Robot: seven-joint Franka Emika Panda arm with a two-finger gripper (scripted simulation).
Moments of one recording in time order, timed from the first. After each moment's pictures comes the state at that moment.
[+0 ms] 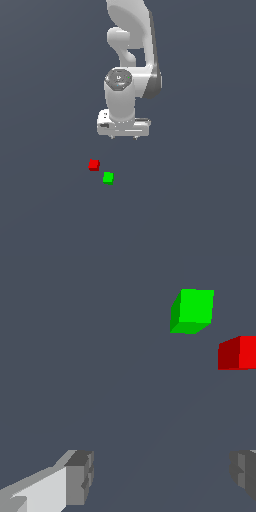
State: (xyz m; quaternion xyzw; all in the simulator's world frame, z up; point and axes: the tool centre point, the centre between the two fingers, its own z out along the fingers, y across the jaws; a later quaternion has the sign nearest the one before) arm -0.015 -0.016 0.142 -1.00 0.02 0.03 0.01
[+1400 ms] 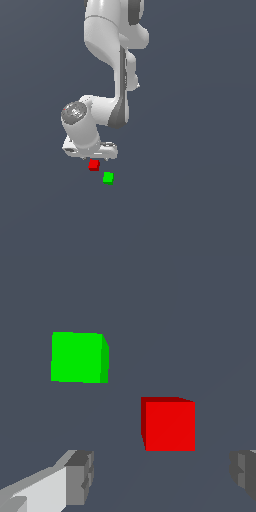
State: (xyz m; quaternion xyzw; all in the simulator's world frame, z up) arm 0.051 -0.143 0.077 -1.00 0.03 0.00 0.00
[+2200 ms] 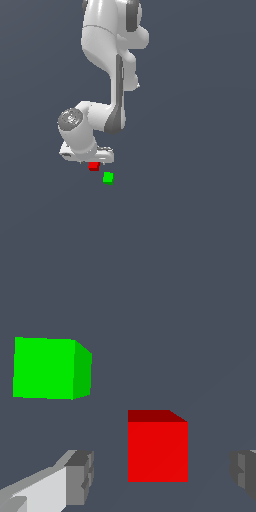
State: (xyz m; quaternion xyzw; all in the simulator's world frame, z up) arm 0.061 -0.158 0.058 -1.00 0.03 0.00 0.00
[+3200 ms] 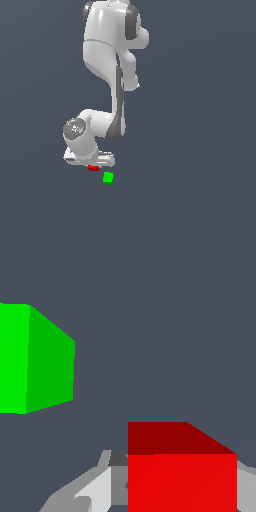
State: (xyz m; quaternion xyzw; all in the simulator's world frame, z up) arm 0.061 -0.159 0.020 -1.00 0.03 0.00 0.00
